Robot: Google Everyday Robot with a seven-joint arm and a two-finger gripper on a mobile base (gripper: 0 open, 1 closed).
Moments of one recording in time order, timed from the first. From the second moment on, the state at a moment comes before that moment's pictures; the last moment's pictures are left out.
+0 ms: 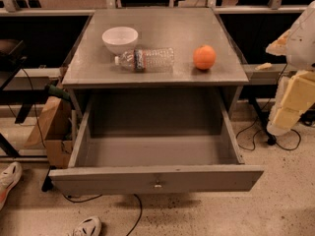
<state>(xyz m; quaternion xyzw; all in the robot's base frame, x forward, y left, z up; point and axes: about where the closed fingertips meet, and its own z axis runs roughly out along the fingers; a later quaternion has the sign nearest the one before) 0.438 -0.217 0.976 -0.60 0.78 -0.03 0.16</state>
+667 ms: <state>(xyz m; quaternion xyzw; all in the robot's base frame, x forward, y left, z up) 0.447 -0.214 0.986 -0.59 0.78 -0.02 0.19</state>
